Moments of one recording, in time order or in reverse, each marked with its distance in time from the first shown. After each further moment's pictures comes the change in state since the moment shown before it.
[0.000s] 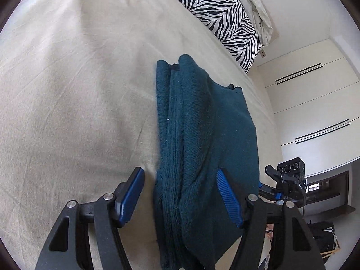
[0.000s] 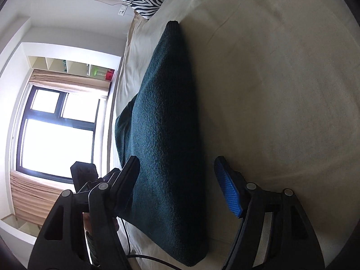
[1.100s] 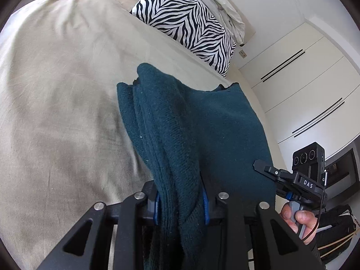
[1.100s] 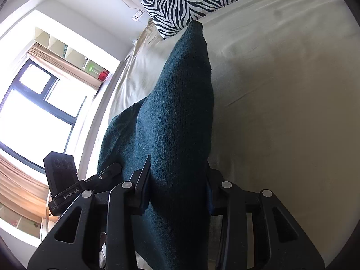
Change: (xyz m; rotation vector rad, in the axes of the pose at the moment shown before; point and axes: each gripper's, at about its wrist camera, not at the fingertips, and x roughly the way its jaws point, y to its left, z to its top) left arm 0.050 -0.077 0.005 0.184 -0.102 0.022; right arm -0.044 0.056 0.019 -0.195 -0.132 -0.215
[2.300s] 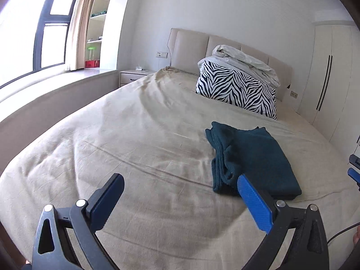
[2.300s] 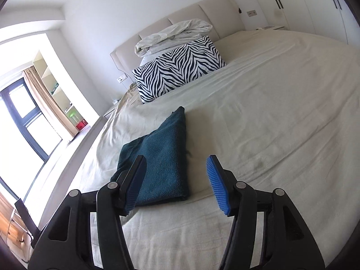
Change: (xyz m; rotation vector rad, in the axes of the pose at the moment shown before) left arm -0.184 -0.066 -0.207 0.155 -0.594 0.616; right arm -0.243 0.037 -0.199 -0.167 -0.566 -0.250
